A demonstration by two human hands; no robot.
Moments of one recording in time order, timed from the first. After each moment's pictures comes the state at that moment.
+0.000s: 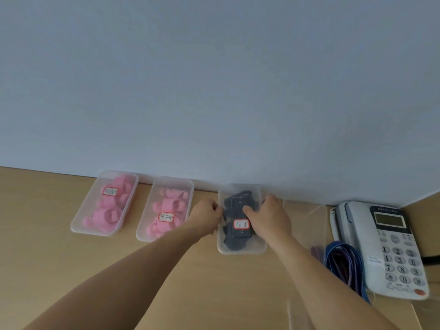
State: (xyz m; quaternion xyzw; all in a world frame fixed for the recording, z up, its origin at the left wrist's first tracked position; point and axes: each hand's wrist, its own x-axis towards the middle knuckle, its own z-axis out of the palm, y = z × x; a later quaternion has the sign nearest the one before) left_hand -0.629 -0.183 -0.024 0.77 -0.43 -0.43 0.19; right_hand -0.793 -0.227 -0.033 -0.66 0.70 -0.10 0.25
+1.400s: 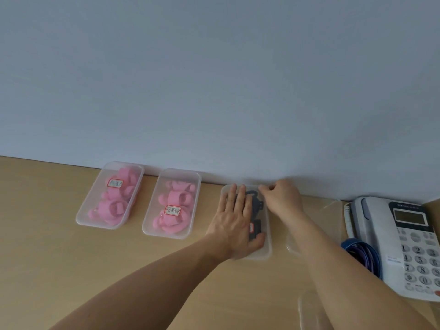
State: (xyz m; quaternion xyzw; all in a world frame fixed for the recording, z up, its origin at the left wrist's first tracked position) left_hand -0.667 -0.163 -0.061 0.64 -0.76 -0.09 0.02; right_hand -0.790 -0.270 -0.039 -0.66 0.70 -0.08 0.26
